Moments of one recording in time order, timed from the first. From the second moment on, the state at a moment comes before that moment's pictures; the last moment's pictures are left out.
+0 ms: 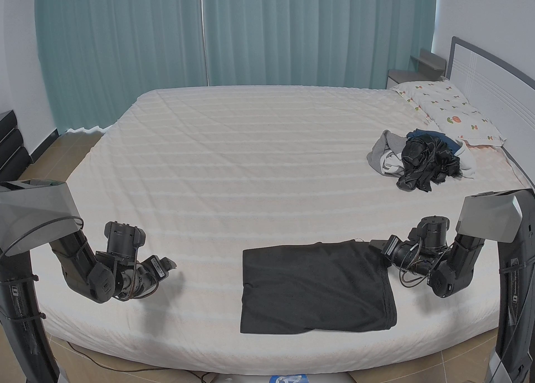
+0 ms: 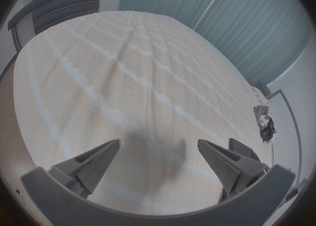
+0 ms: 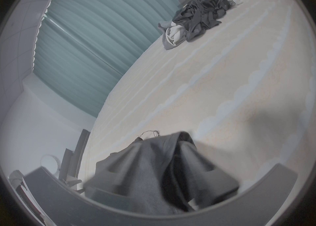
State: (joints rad) left arm -0.15 2.18 -0.61 -0.73 0.06 -0.74; right arm 0.13 2.46 -0.73 -1.26 0.22 0.73
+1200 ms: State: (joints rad) left arm -0.18 2.18 -0.60 -0.73 0.07 -0.74; right arm 0.12 2.31 -0.51 -1.33 0.11 0.83
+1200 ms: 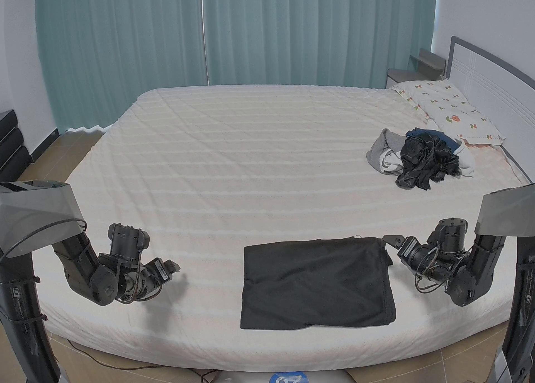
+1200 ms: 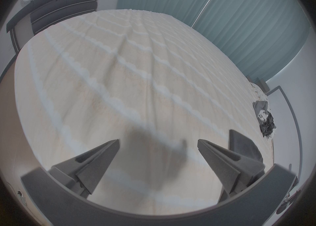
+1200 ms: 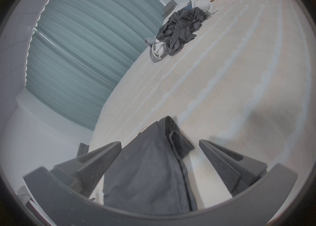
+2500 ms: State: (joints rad) left arm -0.32 2.16 -0.69 -0.72 0.16 -0.75; right arm 0.18 2.27 -0.37 -1.44 0.10 0.95
